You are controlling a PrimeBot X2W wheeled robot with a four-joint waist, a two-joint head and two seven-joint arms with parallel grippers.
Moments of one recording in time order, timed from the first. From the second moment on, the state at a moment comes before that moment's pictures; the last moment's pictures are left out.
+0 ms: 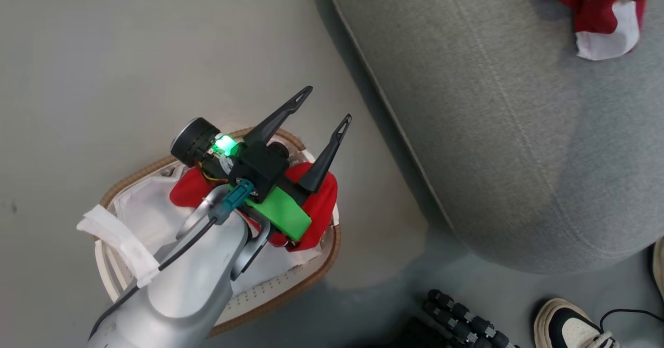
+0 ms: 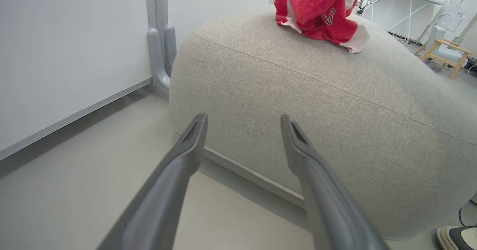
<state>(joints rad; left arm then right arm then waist) -0.64 0.22 -0.73 0.33 -0.29 -0.13 -0.26 -0.98 -0.39 -0.15 0.64 -0.06 0.13 -0.26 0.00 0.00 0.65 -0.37</state>
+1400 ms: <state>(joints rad) -0.35 0.11 -0.40 0.39 -0.26 -0.13 -0.26 -0.34 -0.16 -0.38 0.57 -0.11 0.13 -0.26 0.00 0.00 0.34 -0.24</state>
